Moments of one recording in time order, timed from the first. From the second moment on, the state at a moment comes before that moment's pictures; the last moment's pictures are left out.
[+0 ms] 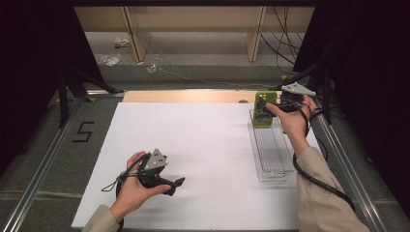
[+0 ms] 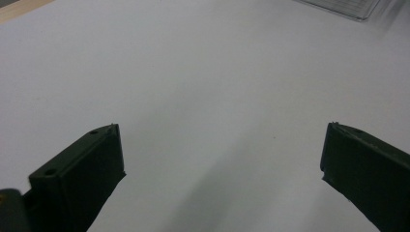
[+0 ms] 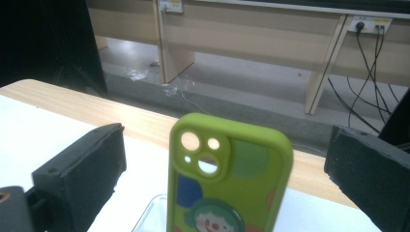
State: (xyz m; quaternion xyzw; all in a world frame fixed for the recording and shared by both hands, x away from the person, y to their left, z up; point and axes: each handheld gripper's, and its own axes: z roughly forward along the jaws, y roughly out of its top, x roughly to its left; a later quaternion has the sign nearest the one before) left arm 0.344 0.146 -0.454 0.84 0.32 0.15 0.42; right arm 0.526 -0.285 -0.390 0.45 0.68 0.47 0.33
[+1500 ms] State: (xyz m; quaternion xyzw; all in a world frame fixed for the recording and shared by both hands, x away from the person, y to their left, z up) left arm 0.344 0.147 -0.452 0.83 0.33 0.16 0.42; right arm 0.424 -0.272 -0.401 0.37 0.74 0.50 0.26
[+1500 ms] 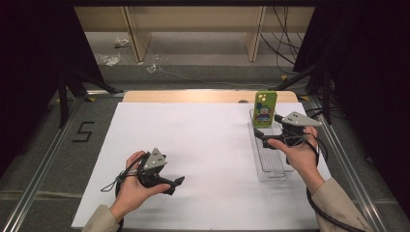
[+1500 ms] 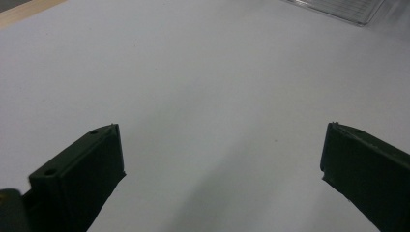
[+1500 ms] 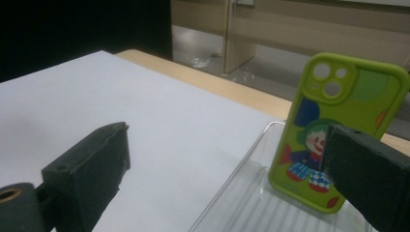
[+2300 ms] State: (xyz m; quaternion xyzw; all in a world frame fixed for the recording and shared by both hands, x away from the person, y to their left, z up) left arm 0.344 0.148 -0.450 0.83 0.33 0.16 0.42; right arm 0.390 -0.277 -0.411 0.35 0.75 0.51 0.24
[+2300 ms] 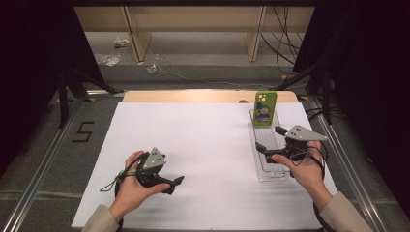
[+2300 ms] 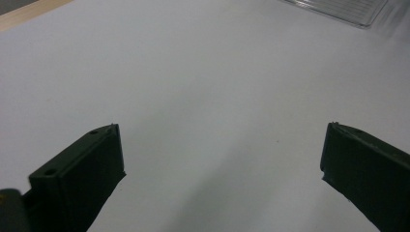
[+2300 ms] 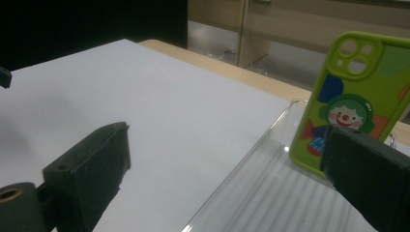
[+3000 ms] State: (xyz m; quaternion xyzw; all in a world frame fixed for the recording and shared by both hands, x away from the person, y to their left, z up) left arm 0.344 0.149 -0.450 0.83 0.33 0.16 0.42; right arm 0.371 -0.287 -0.418 0.35 0.75 0.51 0.24
